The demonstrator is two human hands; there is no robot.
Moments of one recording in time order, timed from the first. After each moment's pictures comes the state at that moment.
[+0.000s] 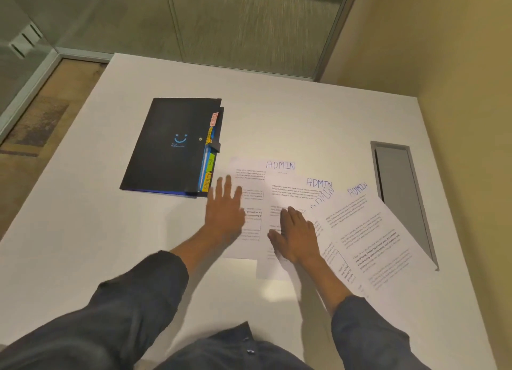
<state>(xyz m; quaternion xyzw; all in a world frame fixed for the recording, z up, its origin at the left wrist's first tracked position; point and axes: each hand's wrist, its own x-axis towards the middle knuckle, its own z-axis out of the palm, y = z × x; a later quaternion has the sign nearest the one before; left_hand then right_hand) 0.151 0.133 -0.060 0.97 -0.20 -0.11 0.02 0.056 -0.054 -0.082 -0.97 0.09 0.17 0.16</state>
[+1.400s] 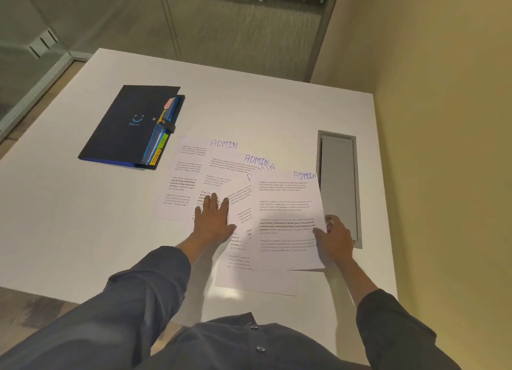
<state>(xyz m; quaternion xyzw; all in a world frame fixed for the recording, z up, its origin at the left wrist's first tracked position) 0.026 -0.010 -0.078 0.97 -0.11 -0.23 0.02 -0.073 -0.299 -0.044 -0.87 0.32 0.08 0.37</state>
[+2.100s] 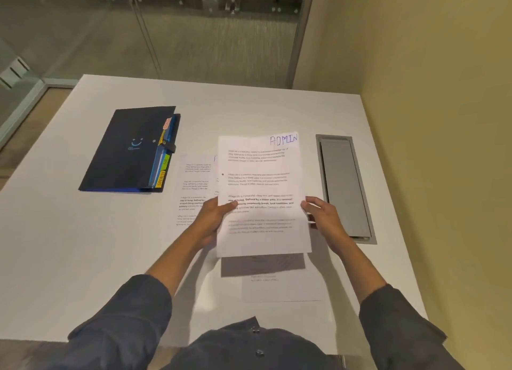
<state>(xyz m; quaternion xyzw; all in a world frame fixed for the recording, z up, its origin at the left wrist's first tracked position) 0.054 0.030 0.013 0.60 0.10 -0.32 0.73 -0.022 -0.235 -0.008 -0.69 0.31 0.05 0.65</state>
